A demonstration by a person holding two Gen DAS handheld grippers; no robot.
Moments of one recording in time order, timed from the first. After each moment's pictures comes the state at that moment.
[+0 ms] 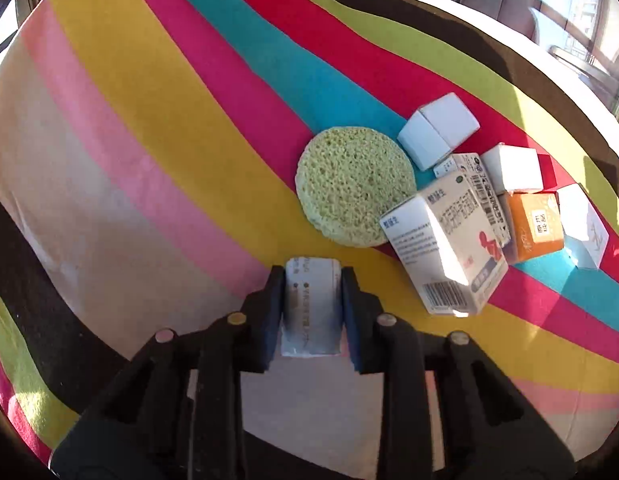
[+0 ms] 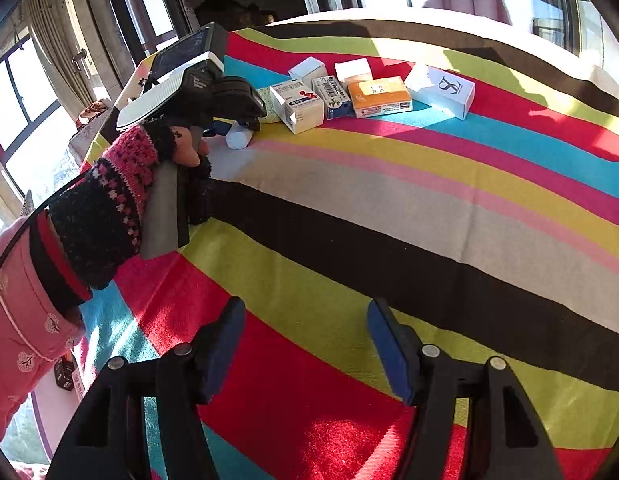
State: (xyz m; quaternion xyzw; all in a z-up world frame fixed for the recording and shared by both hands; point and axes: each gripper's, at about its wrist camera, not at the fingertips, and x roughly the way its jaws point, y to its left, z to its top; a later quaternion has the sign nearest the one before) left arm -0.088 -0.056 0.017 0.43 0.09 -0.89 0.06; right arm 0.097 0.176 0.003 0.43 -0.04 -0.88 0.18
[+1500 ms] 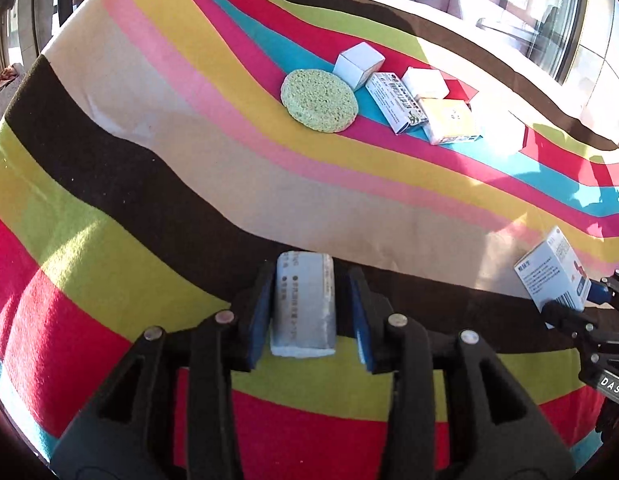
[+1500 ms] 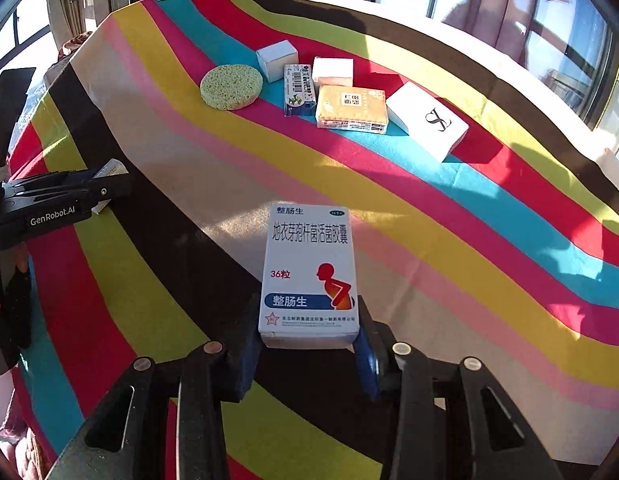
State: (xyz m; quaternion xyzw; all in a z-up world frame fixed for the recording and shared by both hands) left arm 0.024 -0.062 0.011 0.43 0.03 -0.90 -0.04; right arm 0.038 0.189 0.010 0.46 0.10 -0.87 0.14
